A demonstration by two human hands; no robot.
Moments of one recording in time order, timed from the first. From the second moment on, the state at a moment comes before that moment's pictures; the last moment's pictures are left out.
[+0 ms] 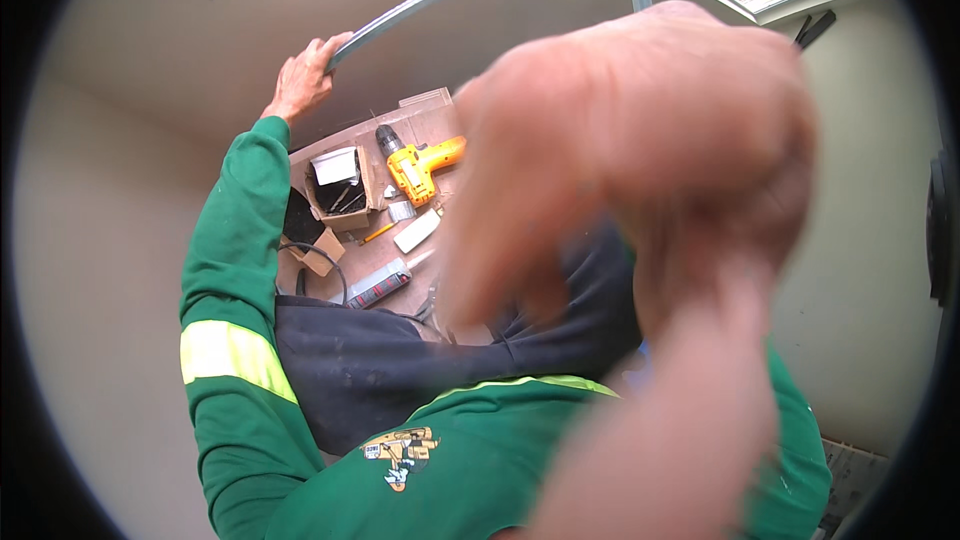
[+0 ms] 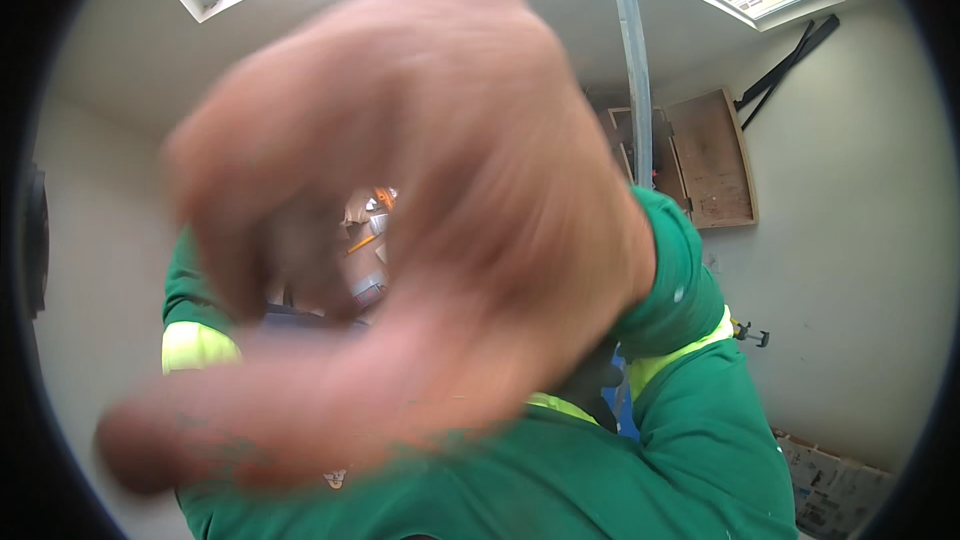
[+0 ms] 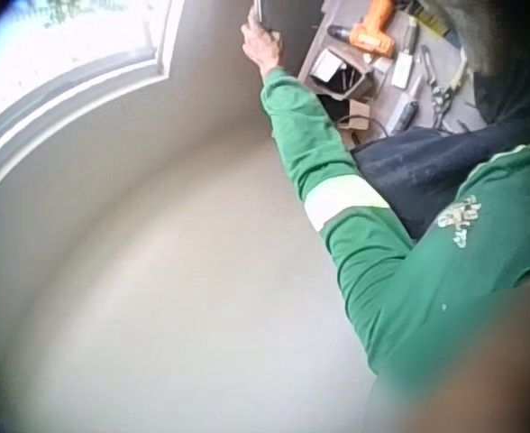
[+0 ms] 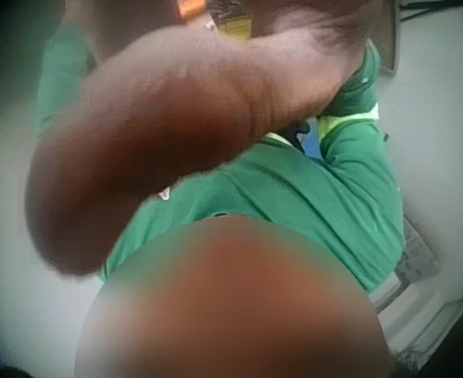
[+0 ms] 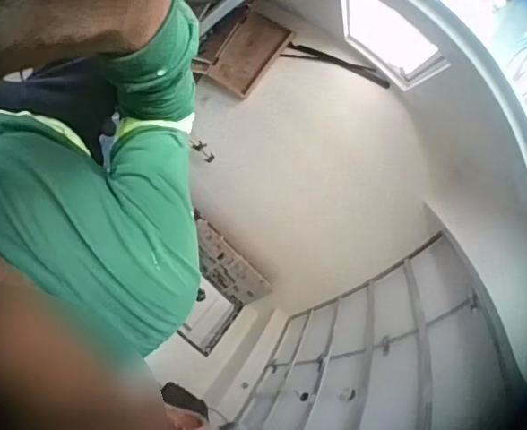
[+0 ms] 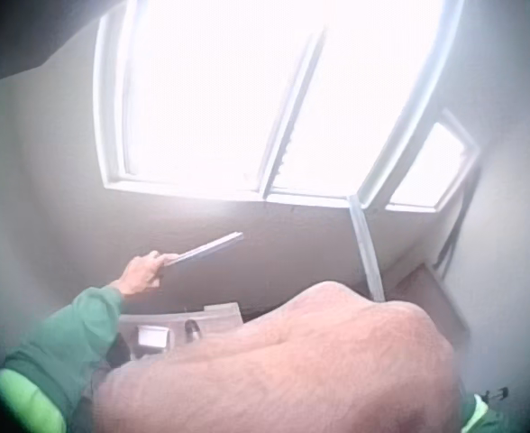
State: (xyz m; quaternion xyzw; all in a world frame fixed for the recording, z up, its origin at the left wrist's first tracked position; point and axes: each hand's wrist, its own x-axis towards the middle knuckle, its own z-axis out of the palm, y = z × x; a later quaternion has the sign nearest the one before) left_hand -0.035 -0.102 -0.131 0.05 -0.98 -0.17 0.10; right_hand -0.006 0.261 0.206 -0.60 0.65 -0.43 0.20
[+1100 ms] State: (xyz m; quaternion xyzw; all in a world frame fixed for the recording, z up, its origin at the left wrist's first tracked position) left_hand -0.007 -0.188 -0.250 0.08 -0.97 -0.12 -0.20; right_hand 0.021 0.164 0.033 -0.67 0.70 -0.02 0.25
